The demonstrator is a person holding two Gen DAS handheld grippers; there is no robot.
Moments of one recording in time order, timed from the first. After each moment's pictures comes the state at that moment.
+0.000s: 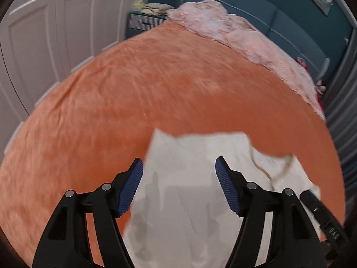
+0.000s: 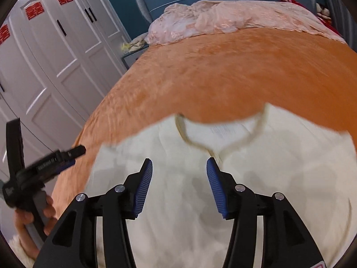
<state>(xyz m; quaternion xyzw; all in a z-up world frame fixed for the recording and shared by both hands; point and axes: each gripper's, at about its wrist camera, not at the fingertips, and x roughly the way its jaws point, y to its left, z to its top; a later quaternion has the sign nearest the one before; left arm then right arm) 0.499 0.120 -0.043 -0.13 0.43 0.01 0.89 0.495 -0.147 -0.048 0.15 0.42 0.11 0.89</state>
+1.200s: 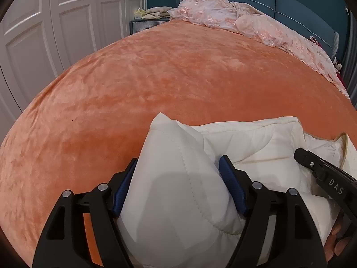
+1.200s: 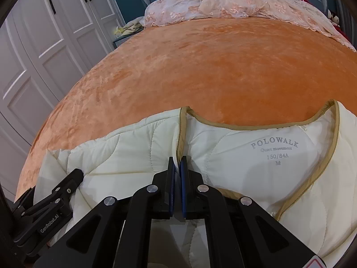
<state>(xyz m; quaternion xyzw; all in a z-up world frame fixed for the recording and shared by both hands) 0.532 0.098 -0.145 -0.05 0.41 0.05 0.91 0.577 -0.098 -0.150 0.10 0.44 0.08 0.89</state>
